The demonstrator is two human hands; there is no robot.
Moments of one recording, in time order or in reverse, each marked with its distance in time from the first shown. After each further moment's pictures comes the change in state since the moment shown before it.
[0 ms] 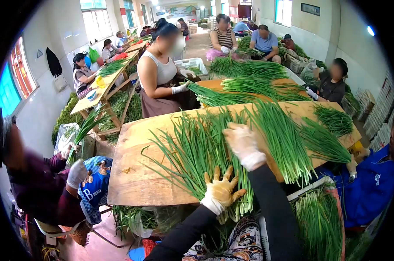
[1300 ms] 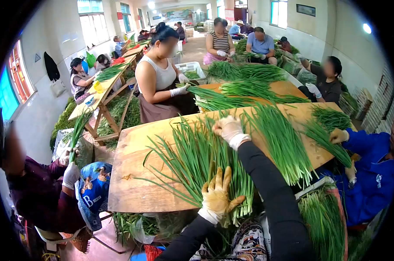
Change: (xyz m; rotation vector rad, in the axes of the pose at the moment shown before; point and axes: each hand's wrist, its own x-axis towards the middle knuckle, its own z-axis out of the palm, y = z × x) left_hand -0.016 -0.008 -0.008 -0.080 0.355 -0.028; right_hand 0.082 0.002 0.079 0.099 -0.468 0.095
